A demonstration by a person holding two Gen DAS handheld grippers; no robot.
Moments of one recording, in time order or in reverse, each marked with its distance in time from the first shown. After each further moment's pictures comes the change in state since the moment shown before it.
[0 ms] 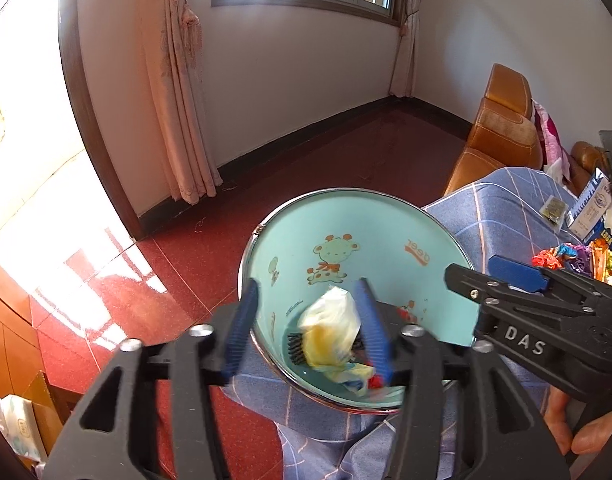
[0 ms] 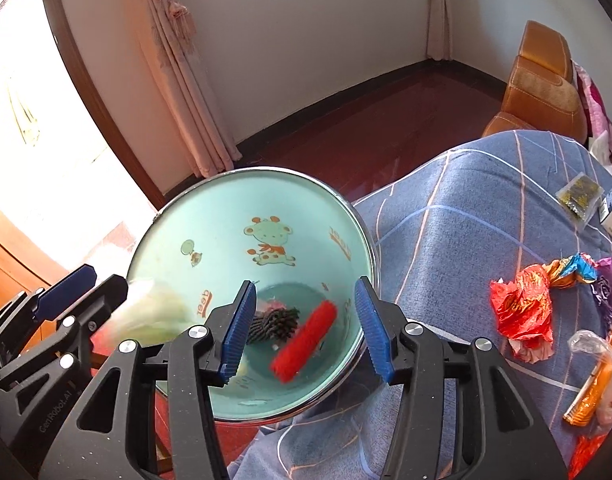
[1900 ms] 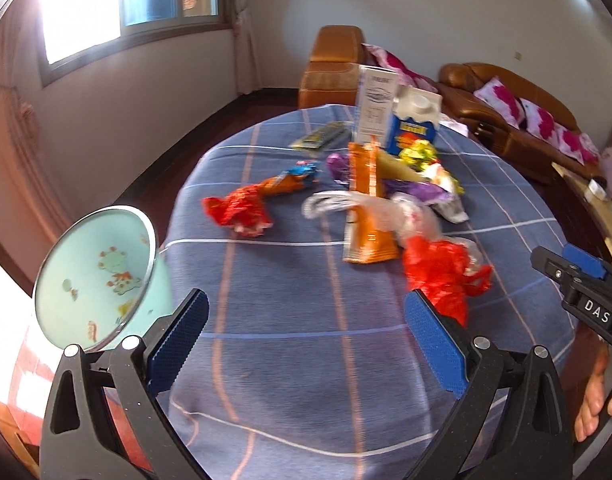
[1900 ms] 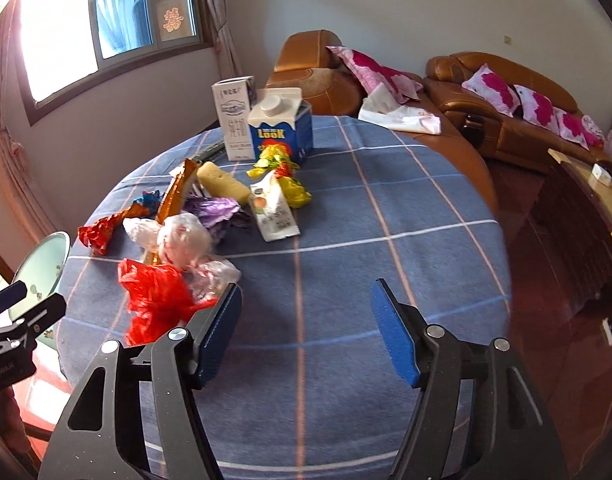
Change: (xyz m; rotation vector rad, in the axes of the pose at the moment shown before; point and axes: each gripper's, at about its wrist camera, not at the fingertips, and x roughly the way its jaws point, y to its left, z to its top) left arm -0.083 -0.246 -0.087 0.403 -0.018 -0.355; right arm -0.221 -0.248 -0.207 0.436 -0.240 -0.475
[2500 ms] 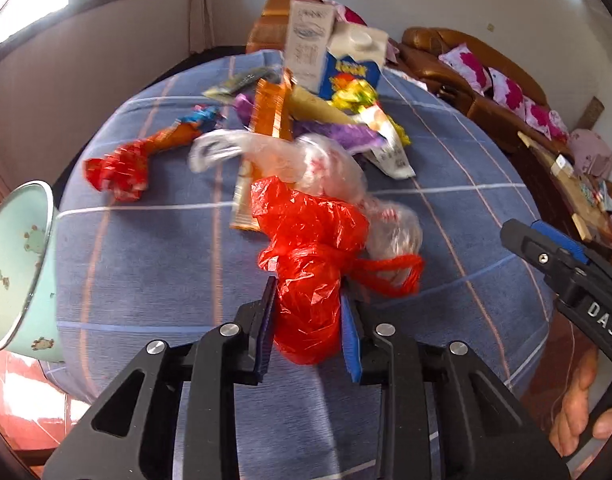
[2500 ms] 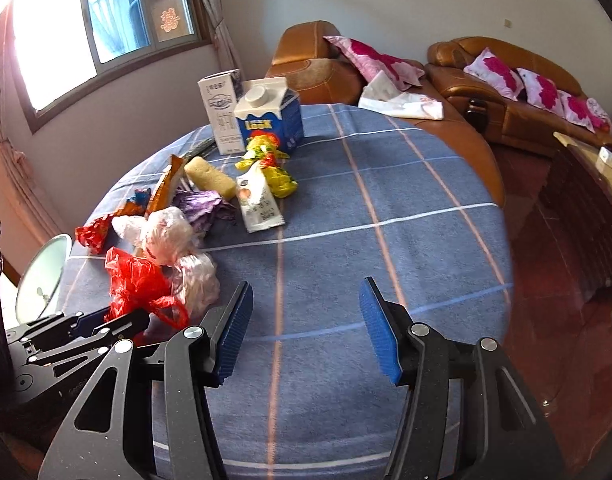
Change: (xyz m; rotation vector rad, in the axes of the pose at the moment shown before) left arm 0.047 -0.042 -0.002 0.004 0.144 -0.147; right arm 0.010 -0.013 0.003 0.031 0.036 0.096
